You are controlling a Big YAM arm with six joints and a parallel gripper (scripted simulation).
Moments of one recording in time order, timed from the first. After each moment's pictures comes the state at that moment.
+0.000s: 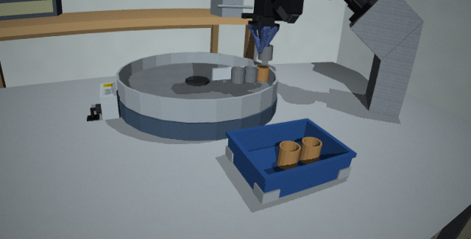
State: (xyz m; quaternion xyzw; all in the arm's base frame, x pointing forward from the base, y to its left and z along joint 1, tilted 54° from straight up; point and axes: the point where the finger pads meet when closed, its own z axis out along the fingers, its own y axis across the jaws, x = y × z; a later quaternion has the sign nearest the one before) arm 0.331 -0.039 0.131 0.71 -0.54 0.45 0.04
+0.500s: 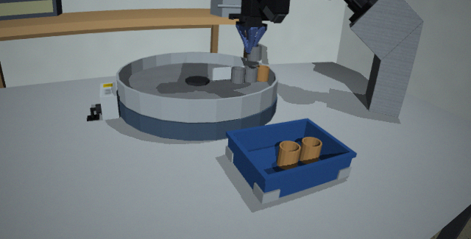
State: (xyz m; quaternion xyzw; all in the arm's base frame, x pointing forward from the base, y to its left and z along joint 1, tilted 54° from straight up) arm 0.353 -0.042 0.152 0.71 -0.54 0.45 0.04
